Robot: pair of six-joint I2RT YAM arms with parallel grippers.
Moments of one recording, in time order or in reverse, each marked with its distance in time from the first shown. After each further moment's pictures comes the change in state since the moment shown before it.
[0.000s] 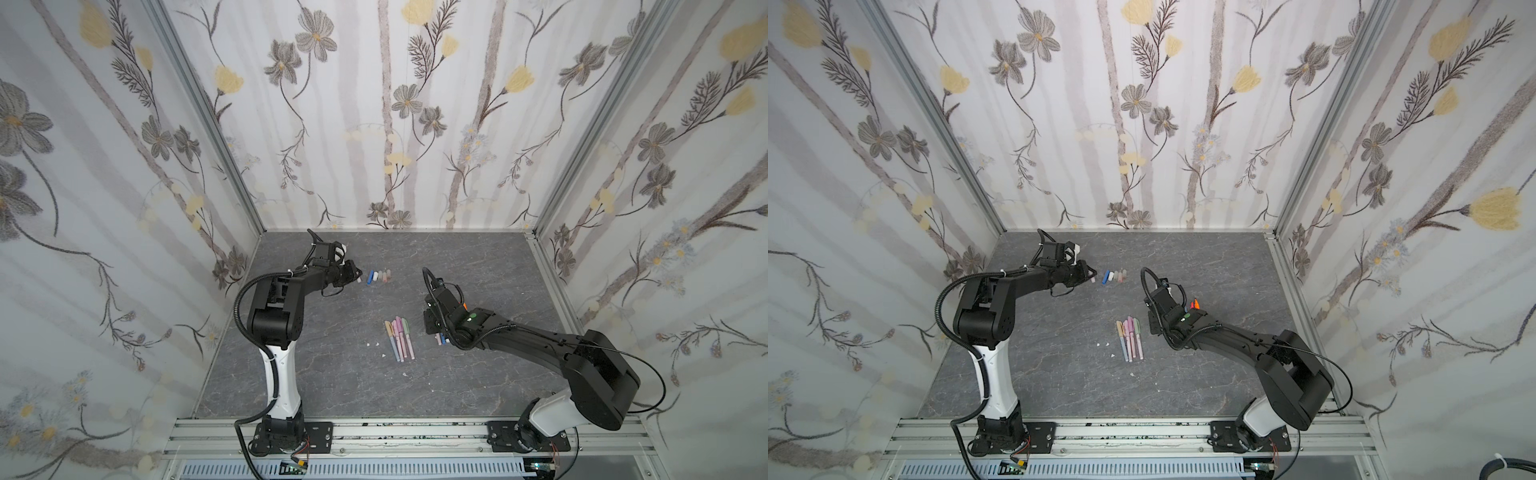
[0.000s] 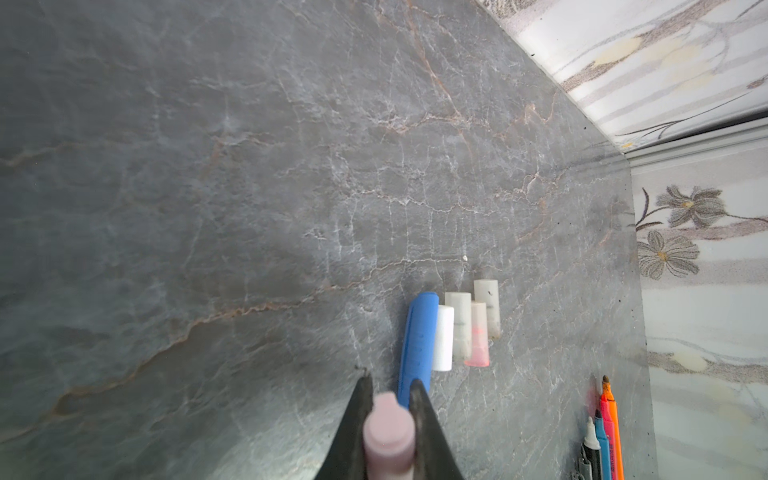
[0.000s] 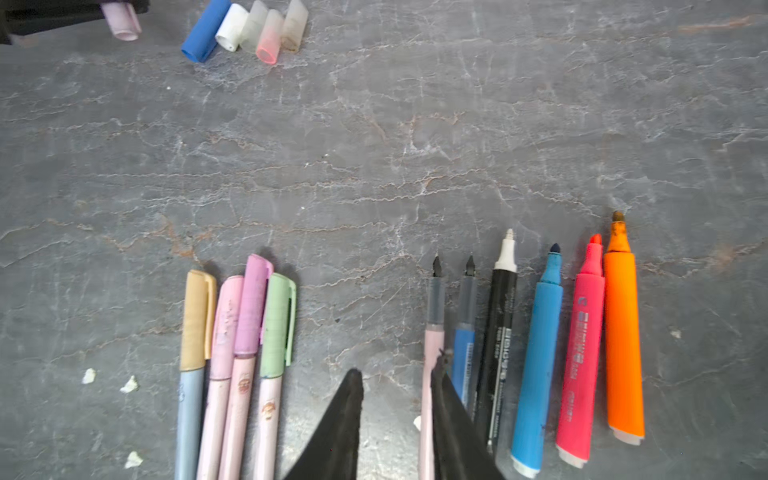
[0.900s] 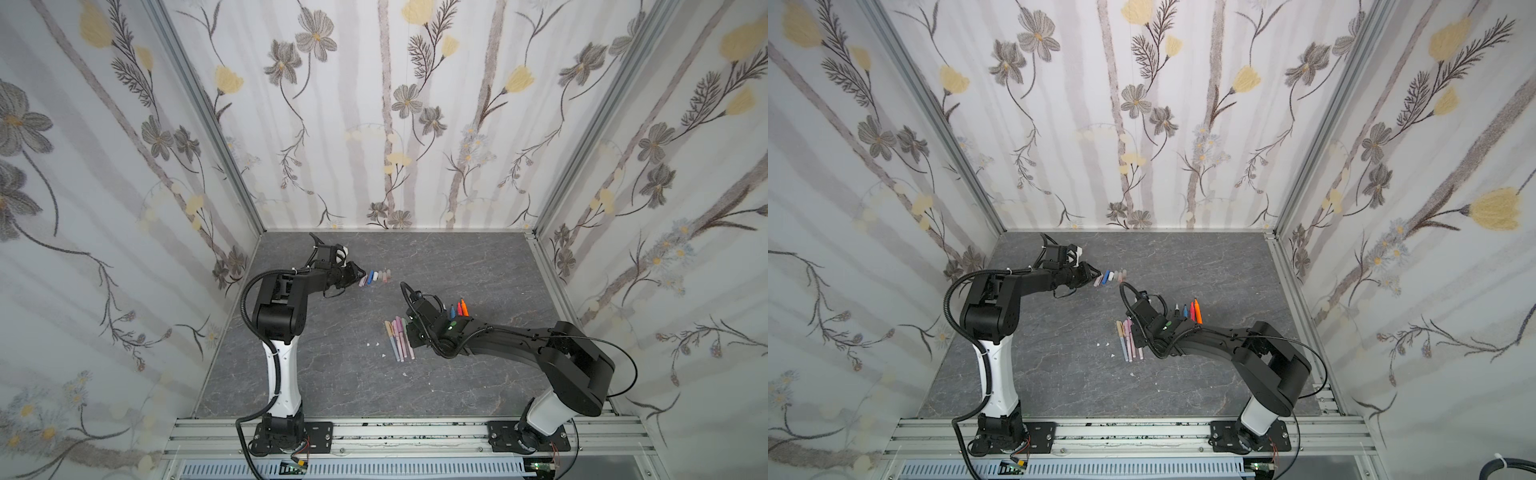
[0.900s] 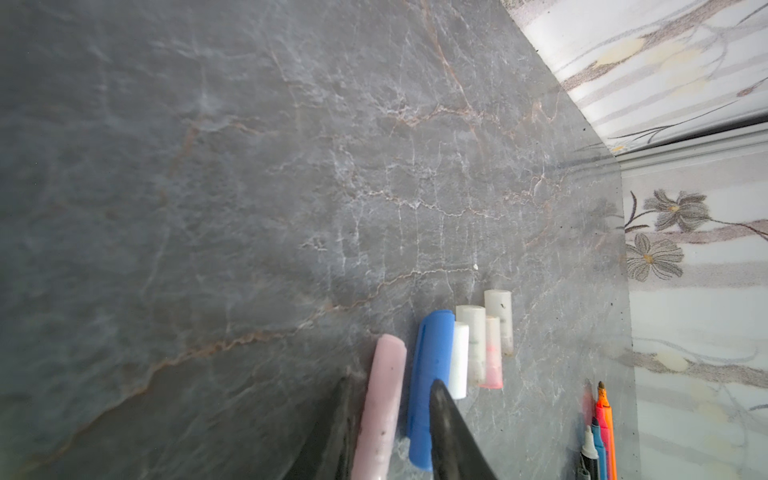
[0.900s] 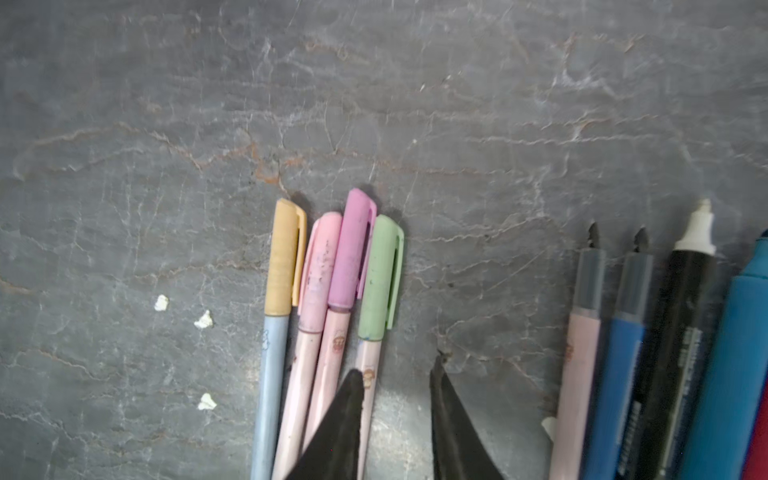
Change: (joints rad) left arm 0.003 0.044 0.004 0.062 0.037 -0.040; right arm 0.122 0.135 0.028 0.048 -0.079 0.035
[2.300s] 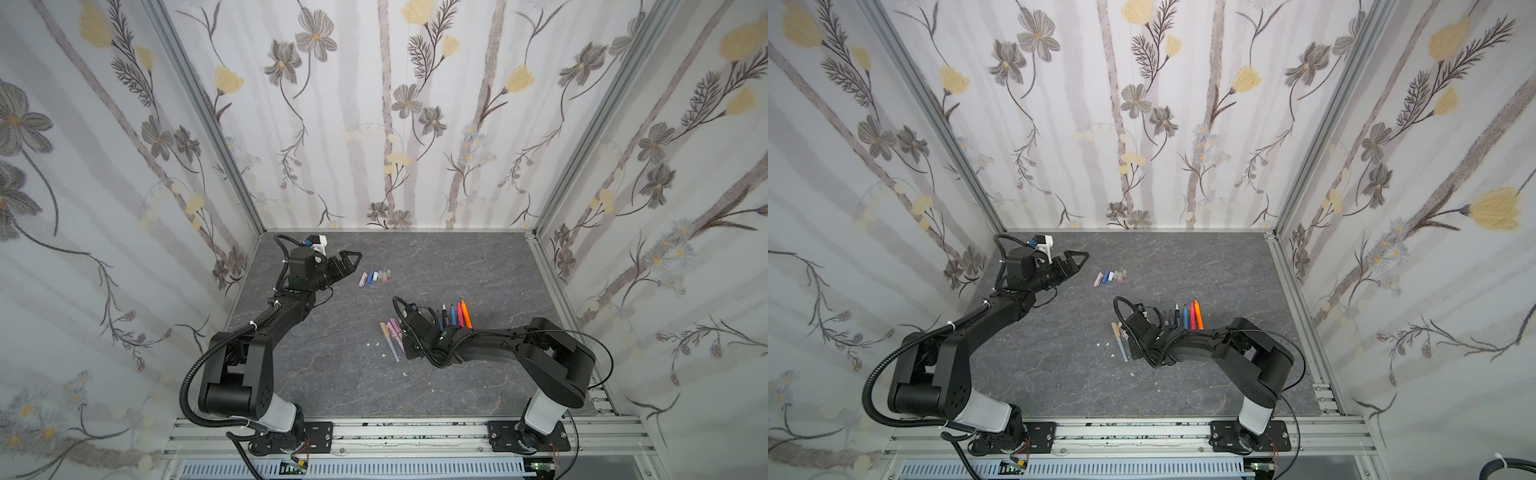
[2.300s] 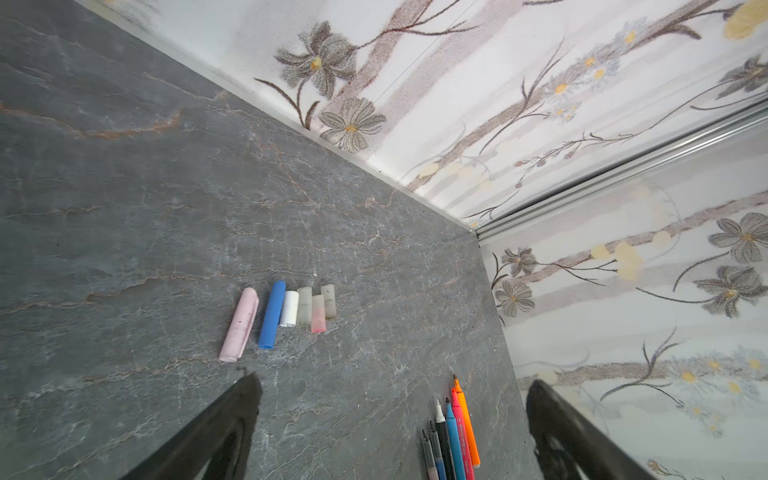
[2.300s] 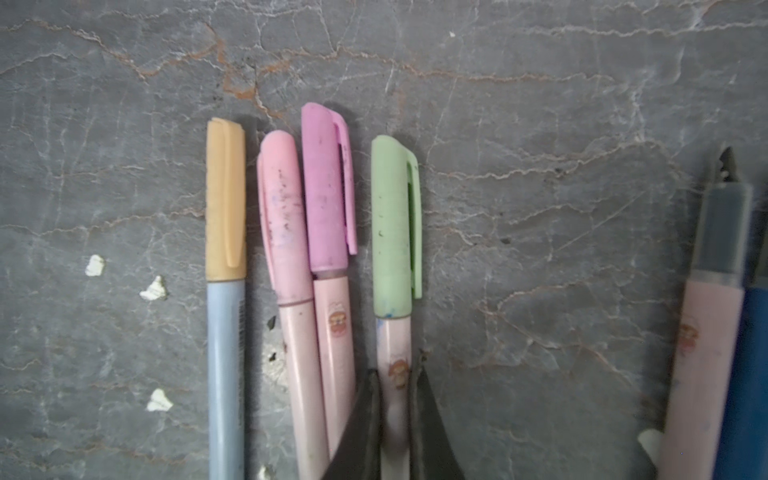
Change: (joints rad) left arm -0.002 -0.636 -0.434 0.245 -0.032 -0.188; right arm 0.045 0.084 -0.058 0.081 -0.009 0.048
